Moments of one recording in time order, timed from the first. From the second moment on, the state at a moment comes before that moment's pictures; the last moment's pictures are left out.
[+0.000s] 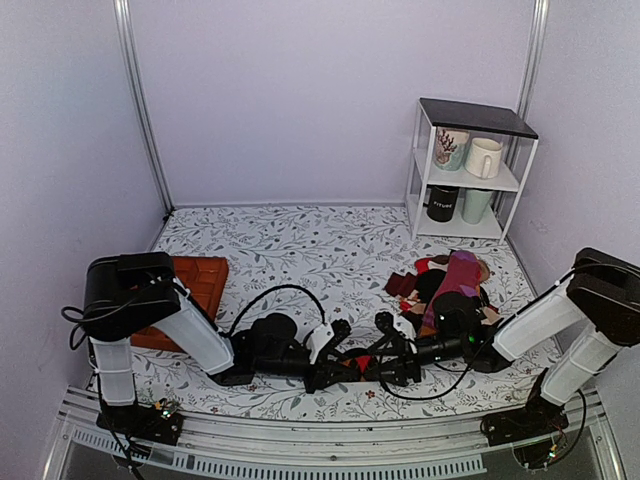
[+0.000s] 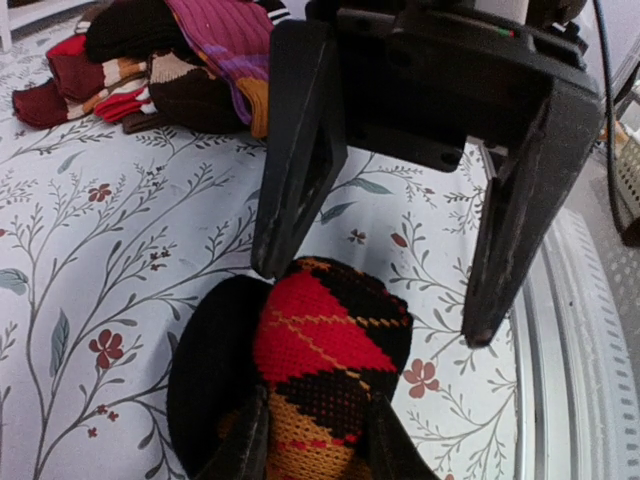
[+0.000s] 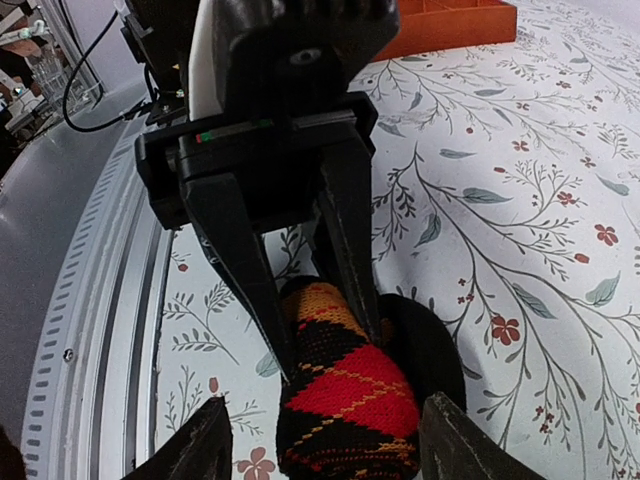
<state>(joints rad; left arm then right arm) -1.14 2.00 0.63 0.91 0.27 -0.17 0.88 1.57 0.35 0.73 -0.59 -0.07</state>
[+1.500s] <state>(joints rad) -1.16 1.71 0.49 0.69 -0.09 0.05 0.89 1.83 0.63 0.54 -0.62 0.32</state>
